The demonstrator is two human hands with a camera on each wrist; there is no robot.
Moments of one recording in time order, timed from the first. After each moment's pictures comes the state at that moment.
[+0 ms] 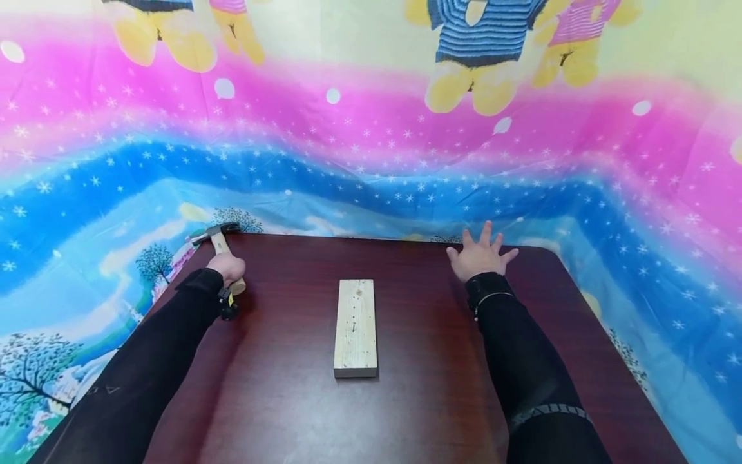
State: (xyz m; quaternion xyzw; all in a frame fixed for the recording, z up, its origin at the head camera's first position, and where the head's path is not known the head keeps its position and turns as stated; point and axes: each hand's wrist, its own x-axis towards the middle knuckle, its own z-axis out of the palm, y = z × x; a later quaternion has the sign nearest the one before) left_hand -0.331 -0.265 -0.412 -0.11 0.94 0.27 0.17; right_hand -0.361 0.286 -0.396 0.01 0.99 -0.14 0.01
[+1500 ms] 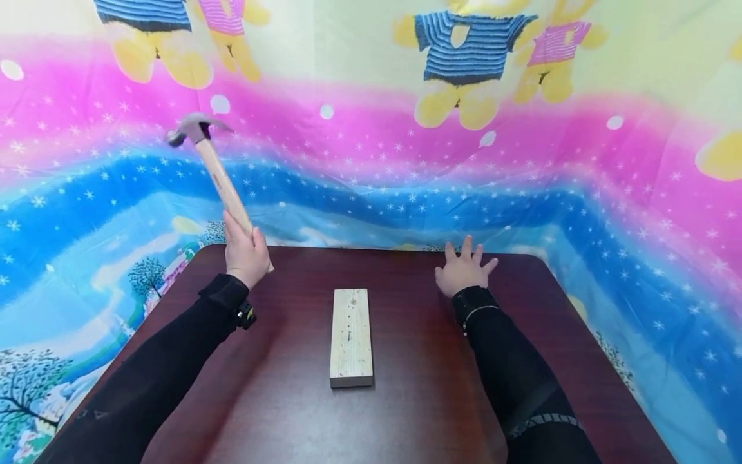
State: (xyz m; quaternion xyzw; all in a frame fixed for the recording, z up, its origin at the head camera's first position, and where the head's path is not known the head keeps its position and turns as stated) left_hand -0.322 -0.171 -0.381 -0.05 0.84 0.46 -0.29; right_hand -0.350 0.271 -0.401 -0.01 0.99 -0.11 0.00
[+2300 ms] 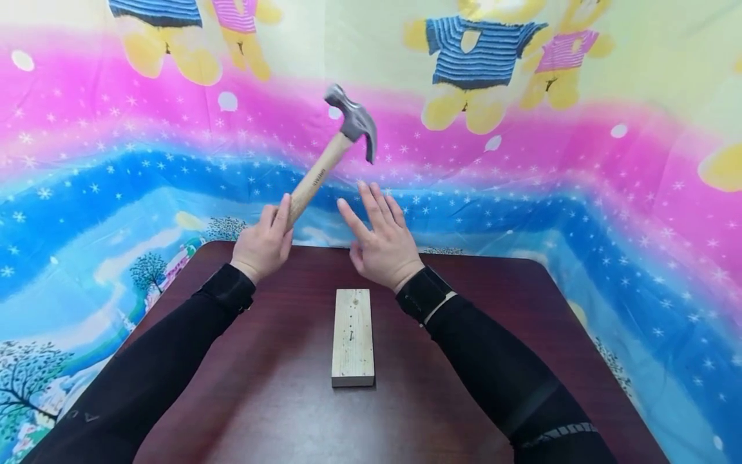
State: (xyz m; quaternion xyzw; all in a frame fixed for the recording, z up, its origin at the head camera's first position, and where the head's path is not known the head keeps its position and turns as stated) left_hand -0.306 -0.156 -0.350 0.23 0.85 0.08 -0.46; right_hand -0.298 0.128 -0.311 -0.38 0.81 -0.03 -0.44
